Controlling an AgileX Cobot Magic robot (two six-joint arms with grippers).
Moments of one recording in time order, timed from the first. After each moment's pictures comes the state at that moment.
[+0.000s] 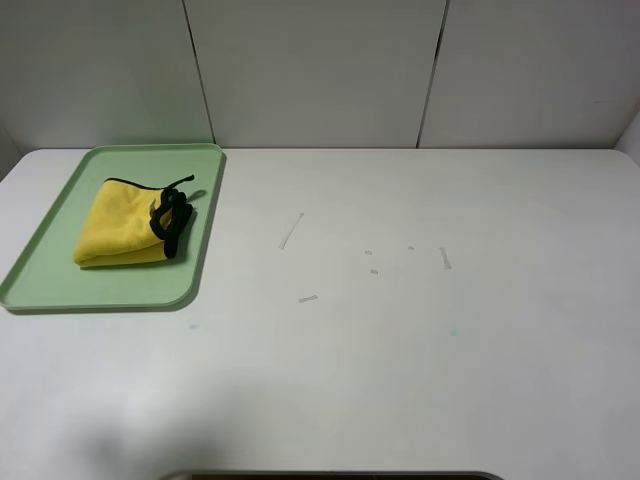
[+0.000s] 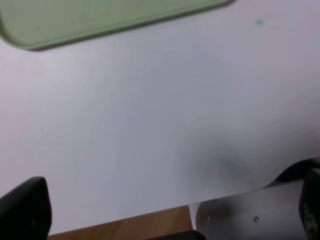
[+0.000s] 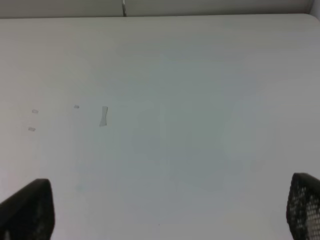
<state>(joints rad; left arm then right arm) -0.06 0.91 -0.86 -0.02 1.18 0.14 0.09 -0.01 -0.49 -0.02 1.03 0.01</state>
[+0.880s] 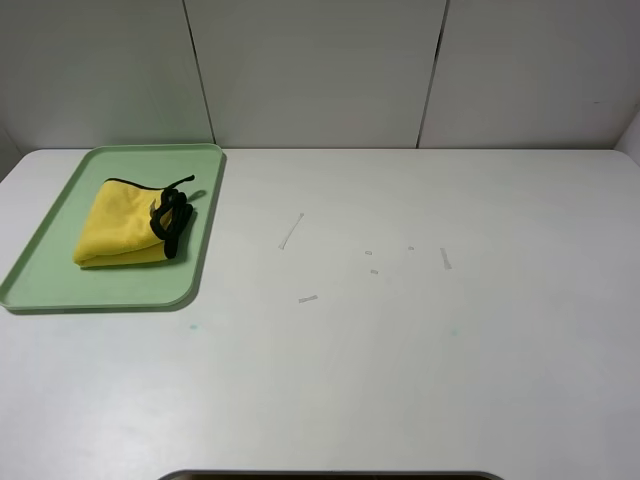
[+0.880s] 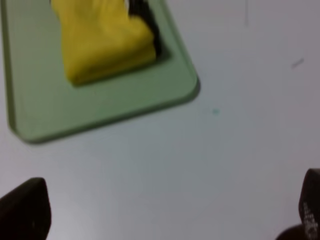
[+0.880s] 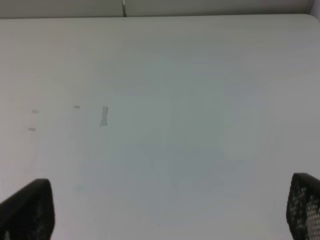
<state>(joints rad) -0.06 0.00 -0.51 -0.11 1.09 0.20 0.09 -0.01 -0.49 -0.02 1.03 0.01</state>
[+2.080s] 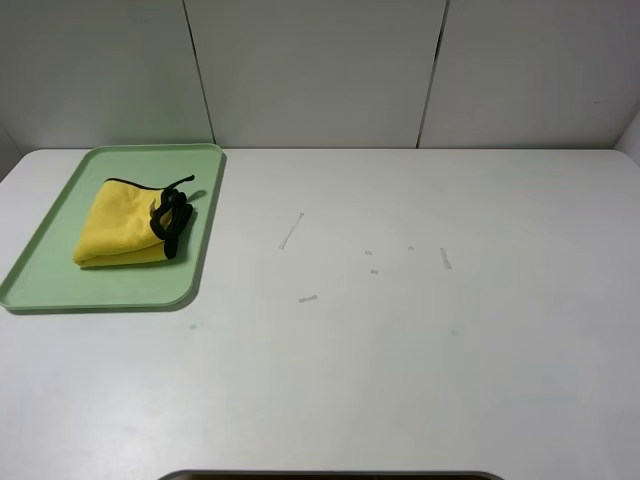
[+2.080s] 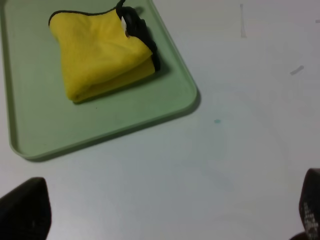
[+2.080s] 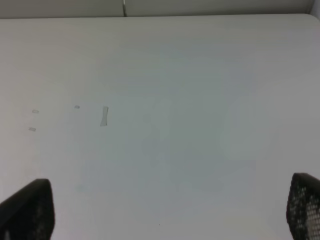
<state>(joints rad) -0.06 0.00 -0.50 -0.11 1.06 0.24 0.09 -0.01 -0.49 -0.02 1.03 0.01</state>
